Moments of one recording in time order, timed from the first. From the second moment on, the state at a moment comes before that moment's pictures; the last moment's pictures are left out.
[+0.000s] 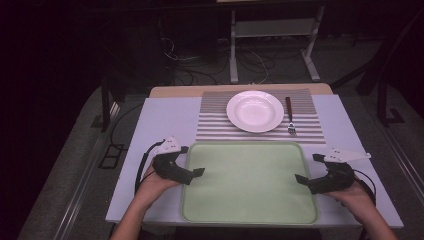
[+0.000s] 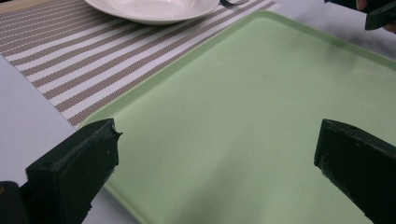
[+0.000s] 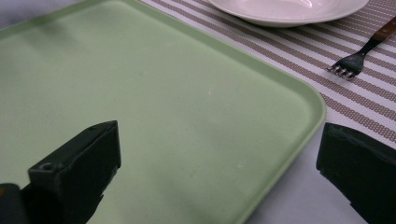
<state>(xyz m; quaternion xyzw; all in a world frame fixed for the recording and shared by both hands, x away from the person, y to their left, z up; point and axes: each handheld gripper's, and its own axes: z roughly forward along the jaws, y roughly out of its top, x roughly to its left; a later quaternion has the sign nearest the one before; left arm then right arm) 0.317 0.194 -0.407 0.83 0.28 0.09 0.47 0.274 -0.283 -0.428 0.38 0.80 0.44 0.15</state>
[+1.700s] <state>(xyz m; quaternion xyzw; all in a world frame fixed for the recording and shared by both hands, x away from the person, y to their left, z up) 0.315 0.199 -0.410 0.82 0.30 0.09 0.47 0.332 -0.289 -0.411 0.44 0.78 0.42 0.14</state>
